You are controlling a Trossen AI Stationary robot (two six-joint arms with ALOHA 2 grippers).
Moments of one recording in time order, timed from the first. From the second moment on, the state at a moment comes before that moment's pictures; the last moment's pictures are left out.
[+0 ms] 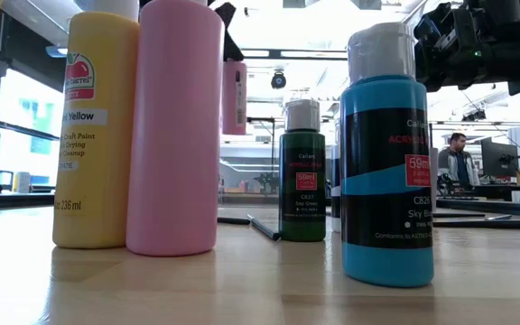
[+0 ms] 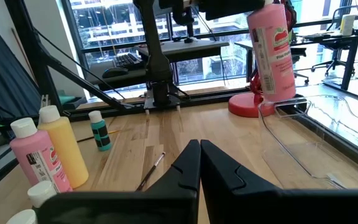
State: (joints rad) left arm 0.28 1.29 1.04 0.04 -0.43 0.08; right arm -0.28 0.79 0.19 0.58 -0.21 0.11
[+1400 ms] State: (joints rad) left arm 0.49 1.61 1.09 0.20 -0.44 -0.20; right arm -0.28 0.79 0.19 0.56 -0.21 0.11
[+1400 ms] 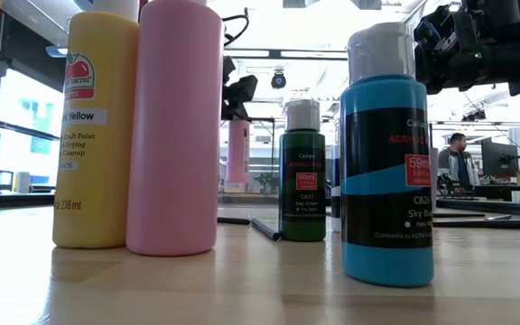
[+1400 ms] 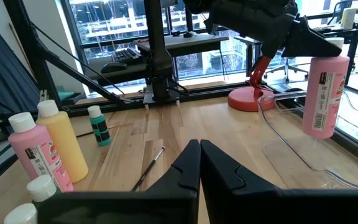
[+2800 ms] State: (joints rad) left arm 0.50 1.74 1.09 0.29 -0.54 -0.24; right arm -0.28 0.79 0.19 0.55 -0.21 0.11
